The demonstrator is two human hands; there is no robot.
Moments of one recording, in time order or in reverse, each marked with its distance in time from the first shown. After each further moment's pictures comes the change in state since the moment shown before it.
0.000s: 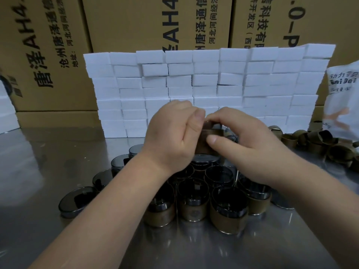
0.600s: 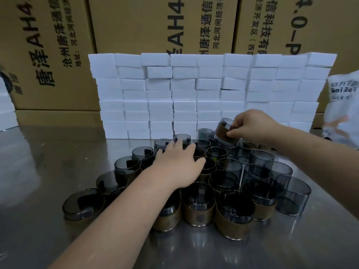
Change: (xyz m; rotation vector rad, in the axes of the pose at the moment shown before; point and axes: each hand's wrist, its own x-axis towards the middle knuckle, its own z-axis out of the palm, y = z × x) left_hand -0.032 -0.051 0.031 0.519 -0.930 -0.632; right_hand 0.065 0.111 -0.019 -0.446 -0.132 0.415
